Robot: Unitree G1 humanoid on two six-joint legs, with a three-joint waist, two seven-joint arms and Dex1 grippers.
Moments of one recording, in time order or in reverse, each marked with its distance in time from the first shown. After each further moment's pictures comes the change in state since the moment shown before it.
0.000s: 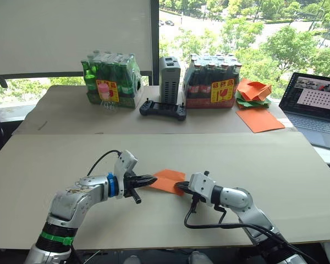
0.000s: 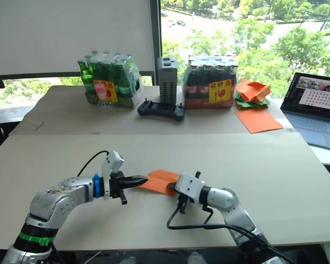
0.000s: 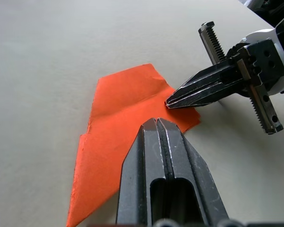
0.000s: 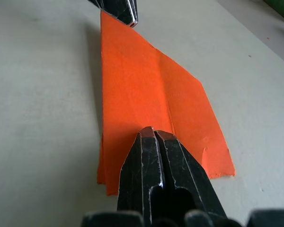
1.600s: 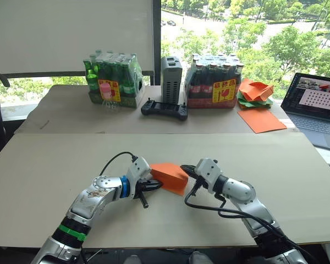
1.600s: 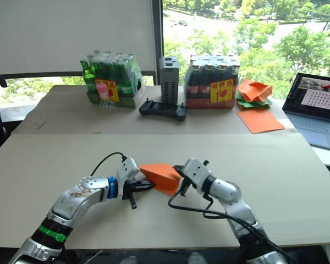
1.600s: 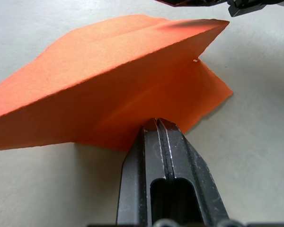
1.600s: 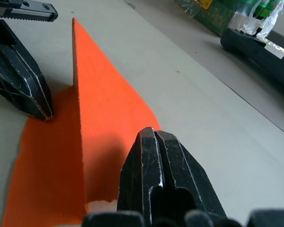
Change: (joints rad) left arm -0.051 -0.022 -0.156 0.140 0.192 -0.223 -0.019; right arm -0.038 0.032 -0.072 0.016 0.061 0.023 -0.120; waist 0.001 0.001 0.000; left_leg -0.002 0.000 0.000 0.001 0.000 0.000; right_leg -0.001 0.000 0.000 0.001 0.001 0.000
